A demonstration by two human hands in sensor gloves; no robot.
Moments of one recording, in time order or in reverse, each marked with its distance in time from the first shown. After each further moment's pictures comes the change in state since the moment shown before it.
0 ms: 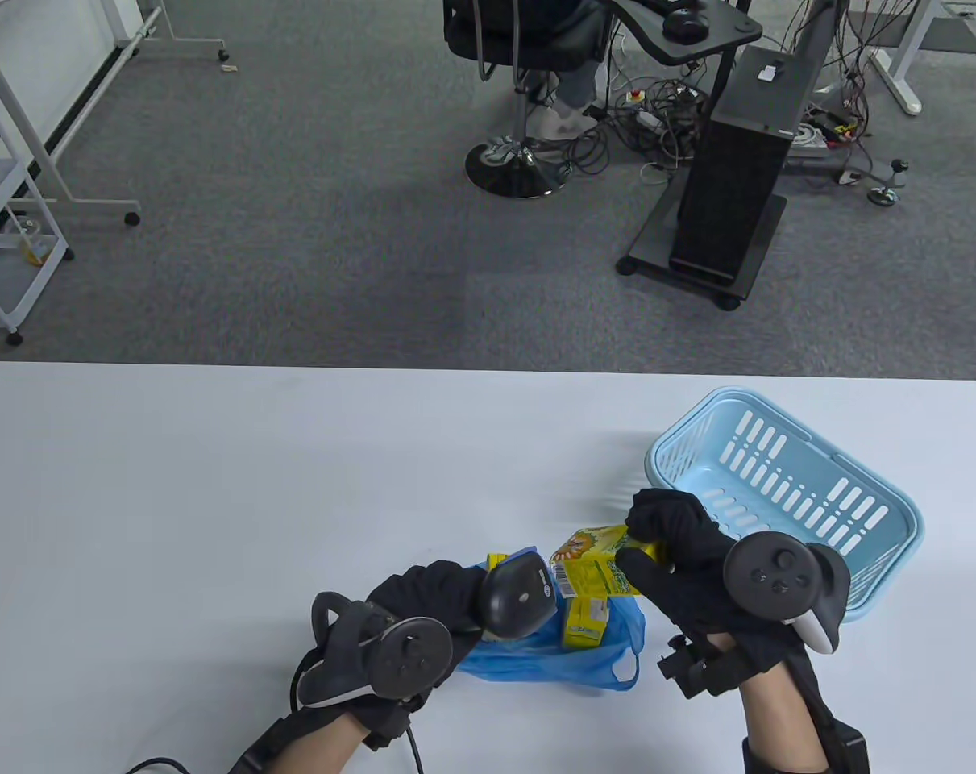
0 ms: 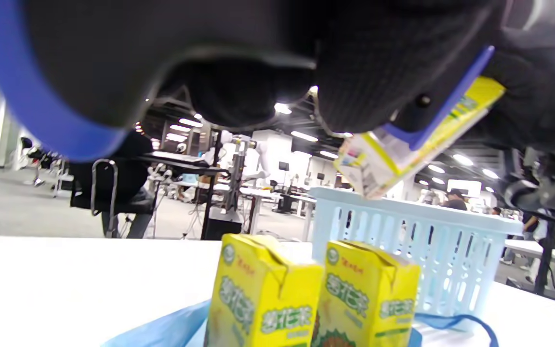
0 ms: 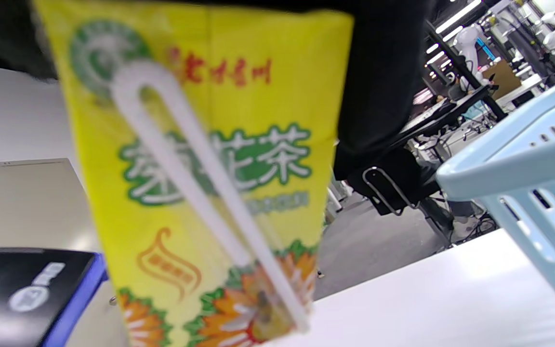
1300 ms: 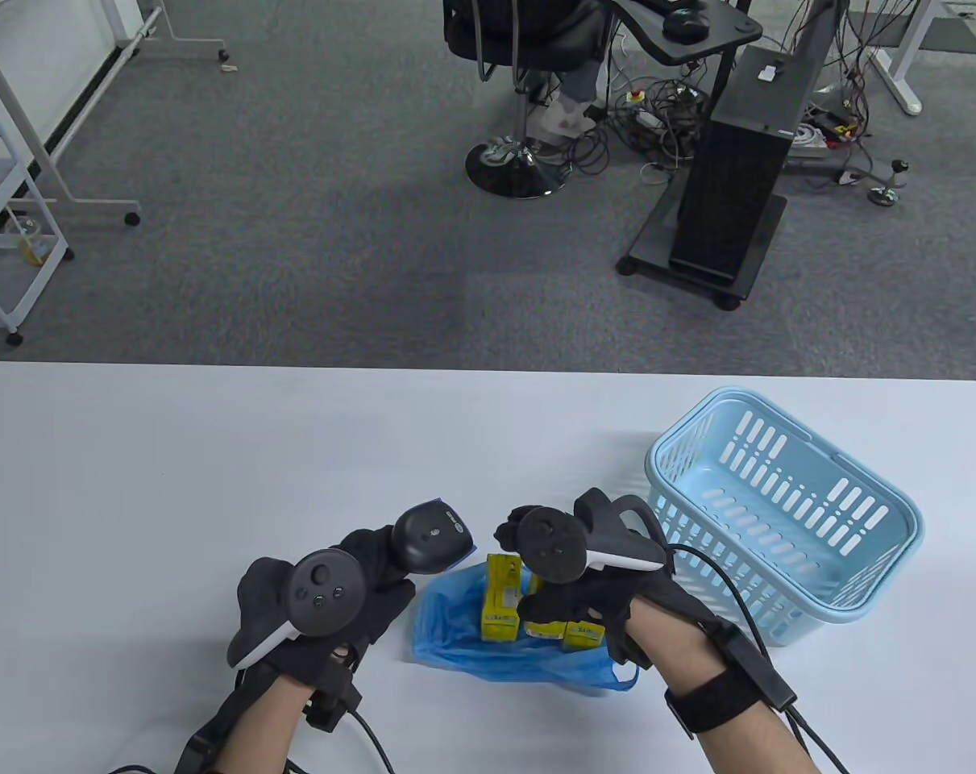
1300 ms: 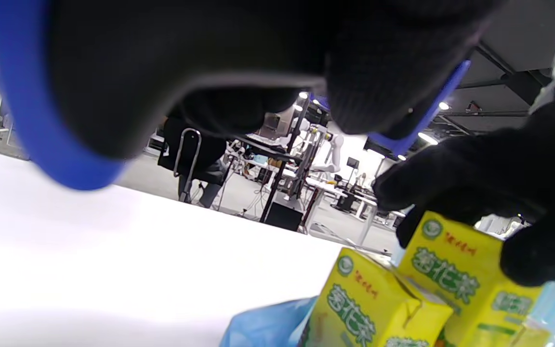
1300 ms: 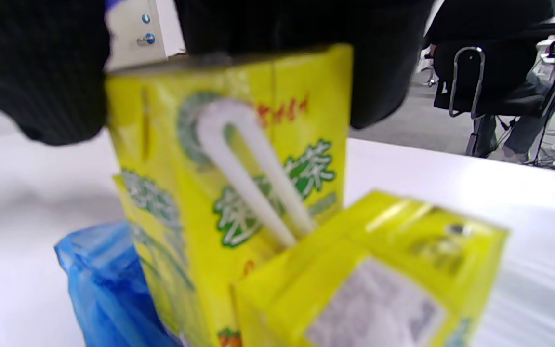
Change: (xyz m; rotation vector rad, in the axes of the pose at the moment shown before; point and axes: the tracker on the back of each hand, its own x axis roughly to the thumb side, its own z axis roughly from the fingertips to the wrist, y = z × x) left_hand -0.070 0.009 0.006 -0.050 0.246 0.112; right_hand 0.046 0.129 -0.060 0.651 -0.191 0.510
